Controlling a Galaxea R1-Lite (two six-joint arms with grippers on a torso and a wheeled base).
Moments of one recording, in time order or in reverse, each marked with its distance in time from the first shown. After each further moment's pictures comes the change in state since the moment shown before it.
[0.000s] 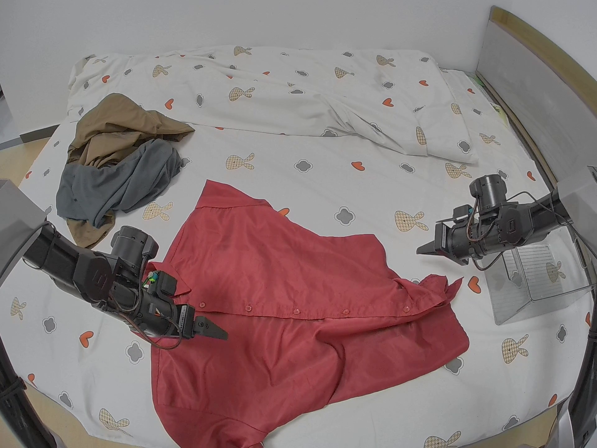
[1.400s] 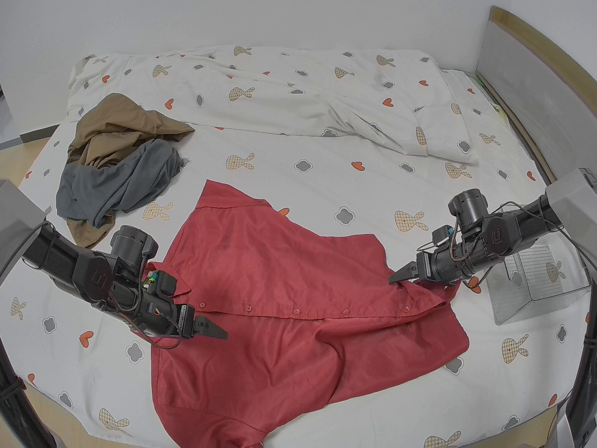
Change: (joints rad) left arm 0.000 -0.003 0.000 0.000 0.000 0.000; right arm 0.097 0.001 0.036 0.137 -0.021 -0.140
